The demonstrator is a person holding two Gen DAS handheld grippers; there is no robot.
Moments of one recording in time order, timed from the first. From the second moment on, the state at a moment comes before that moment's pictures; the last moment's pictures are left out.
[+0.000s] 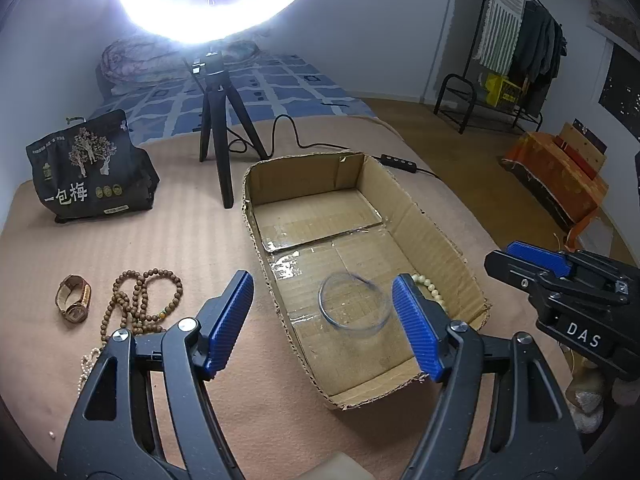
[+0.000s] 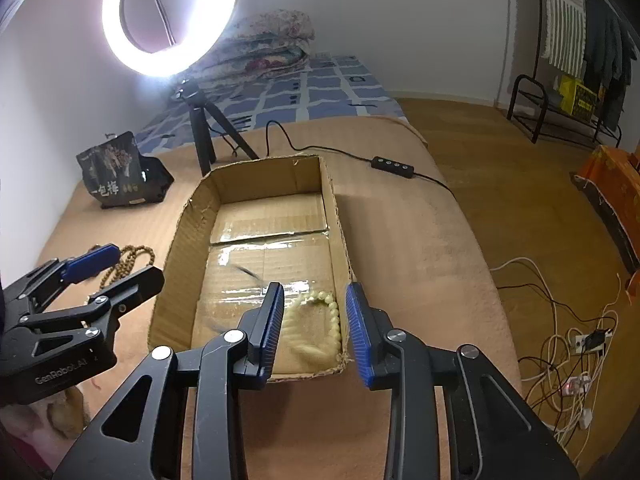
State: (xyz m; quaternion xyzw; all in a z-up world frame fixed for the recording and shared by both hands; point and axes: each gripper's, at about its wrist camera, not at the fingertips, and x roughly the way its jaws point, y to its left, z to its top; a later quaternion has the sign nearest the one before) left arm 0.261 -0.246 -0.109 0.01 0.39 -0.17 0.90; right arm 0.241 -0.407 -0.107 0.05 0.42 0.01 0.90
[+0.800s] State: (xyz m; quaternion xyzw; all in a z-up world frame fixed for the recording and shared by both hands) left arm 0.241 -0.221 -0.086 0.01 0.37 -0.16 0.91; right arm 0.232 -0.402 -0.093 0.06 0.41 0.00 0.91
